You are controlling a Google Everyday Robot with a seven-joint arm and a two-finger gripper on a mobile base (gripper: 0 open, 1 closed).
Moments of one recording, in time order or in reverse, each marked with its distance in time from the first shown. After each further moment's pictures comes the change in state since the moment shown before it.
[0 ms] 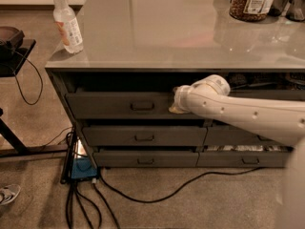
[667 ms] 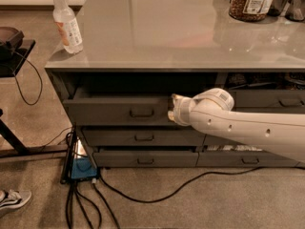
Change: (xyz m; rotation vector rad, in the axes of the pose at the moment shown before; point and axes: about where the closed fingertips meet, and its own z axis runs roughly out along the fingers) arm -0.013 0.049 -0.035 -0.016 -0.051 0.004
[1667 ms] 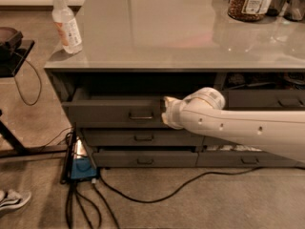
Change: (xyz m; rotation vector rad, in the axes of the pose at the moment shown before) arm -0.021 0.025 0.000 -0.075 0.018 -0.064
